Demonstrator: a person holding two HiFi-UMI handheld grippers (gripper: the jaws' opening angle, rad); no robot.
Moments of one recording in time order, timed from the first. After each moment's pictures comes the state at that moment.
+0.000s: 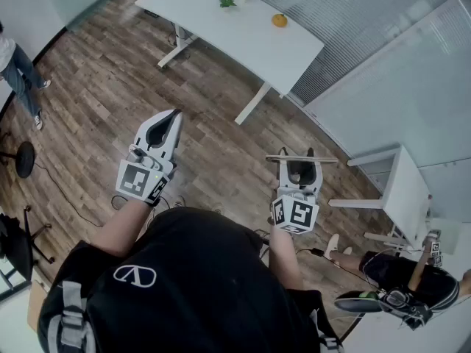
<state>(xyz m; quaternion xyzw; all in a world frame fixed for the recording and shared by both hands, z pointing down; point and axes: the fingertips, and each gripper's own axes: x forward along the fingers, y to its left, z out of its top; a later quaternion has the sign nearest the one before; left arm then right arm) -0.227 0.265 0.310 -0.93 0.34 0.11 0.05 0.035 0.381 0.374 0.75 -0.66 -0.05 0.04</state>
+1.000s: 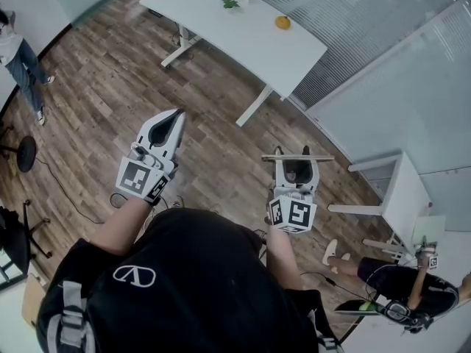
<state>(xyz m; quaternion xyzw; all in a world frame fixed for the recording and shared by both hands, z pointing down) -0.206 0.270 0.308 -0.93 0.34 0.12 0.04 0.039 0.372 0.371 0.73 -0.69 -0.04 0.01</state>
